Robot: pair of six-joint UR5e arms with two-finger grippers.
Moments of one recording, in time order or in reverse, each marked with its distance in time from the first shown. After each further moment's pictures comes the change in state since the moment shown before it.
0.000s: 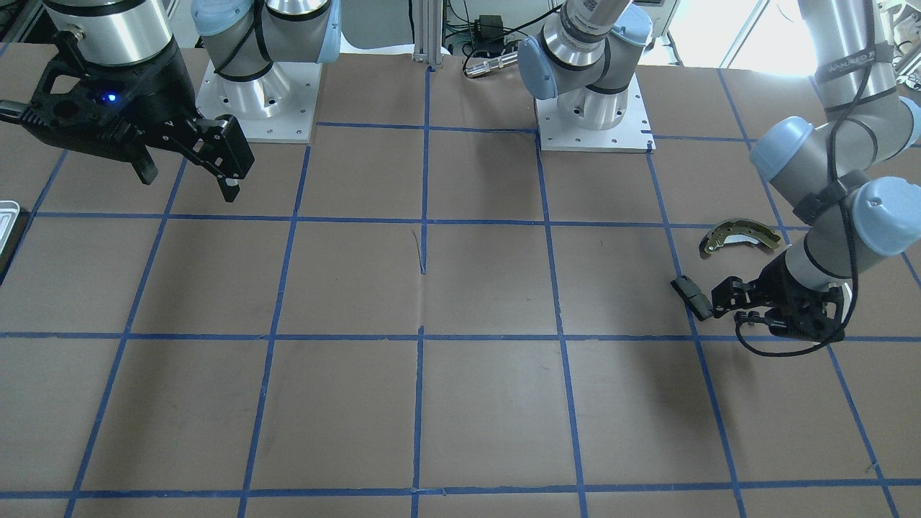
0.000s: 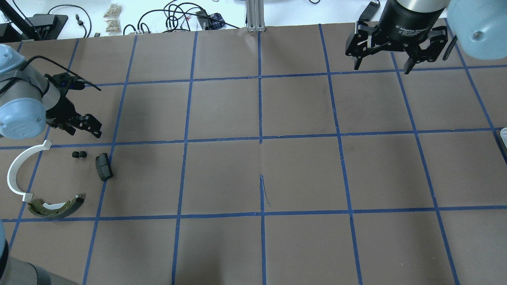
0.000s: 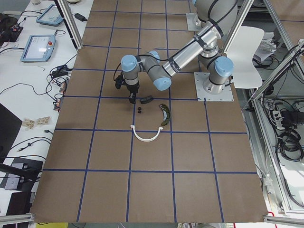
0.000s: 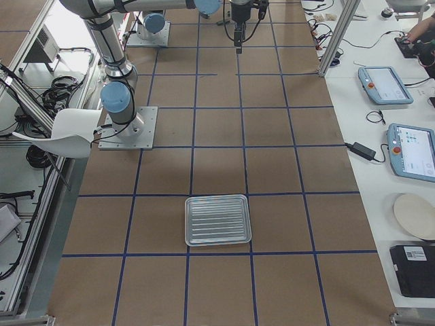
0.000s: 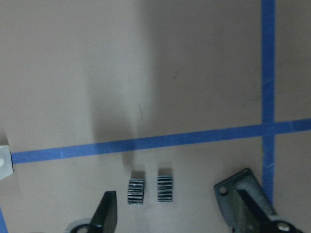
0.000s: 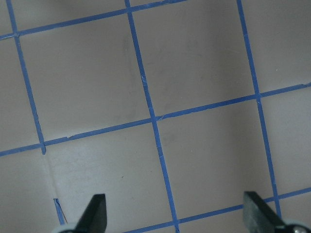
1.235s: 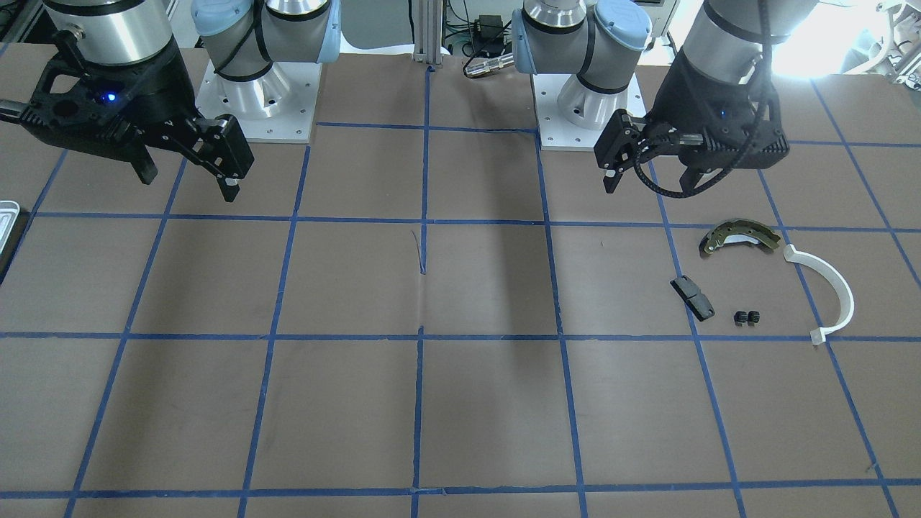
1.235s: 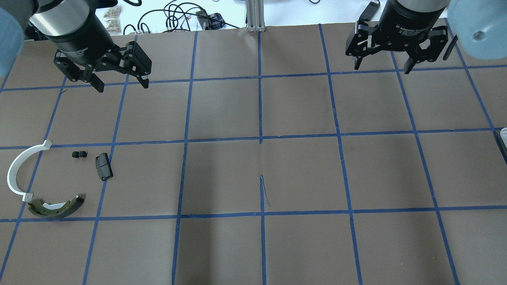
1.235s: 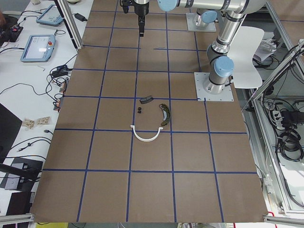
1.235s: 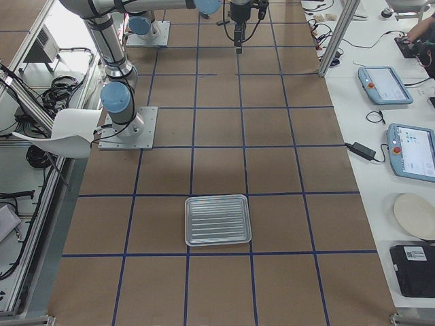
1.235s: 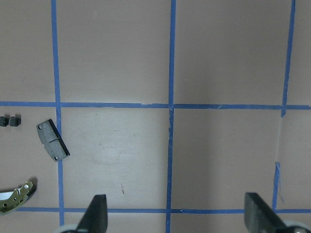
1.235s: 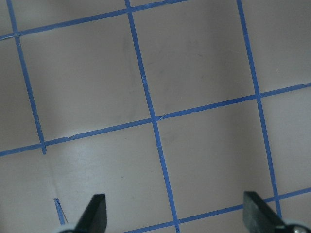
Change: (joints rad) left arm -0.373 0.294 0.325 -0.579 -0.054 -0.556; right arm 0.000 0.000 0.000 0.000 0.004 0.000
